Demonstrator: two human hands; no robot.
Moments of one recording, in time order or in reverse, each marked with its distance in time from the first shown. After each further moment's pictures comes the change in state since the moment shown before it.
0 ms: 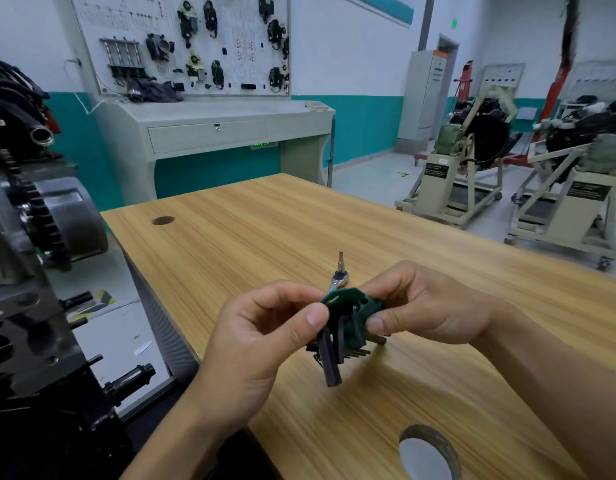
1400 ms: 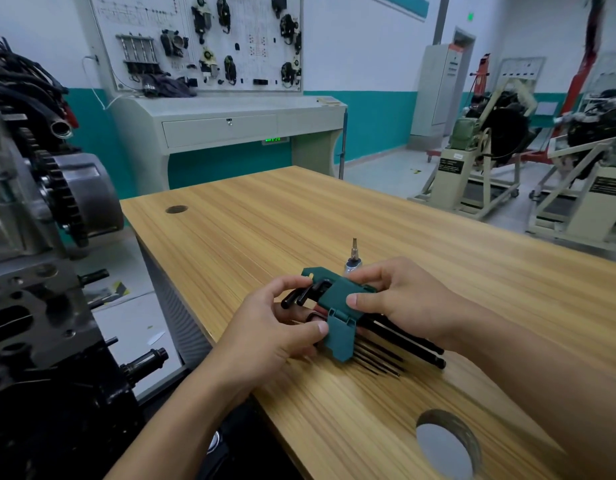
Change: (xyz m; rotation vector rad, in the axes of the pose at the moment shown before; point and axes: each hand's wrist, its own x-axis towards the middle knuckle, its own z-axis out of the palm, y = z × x) left_hand 0.006 -0.032 -0.029 0.212 0.050 -0.400; right_hand 0.023 0.021 0.031 -0.172 0.486 0.325
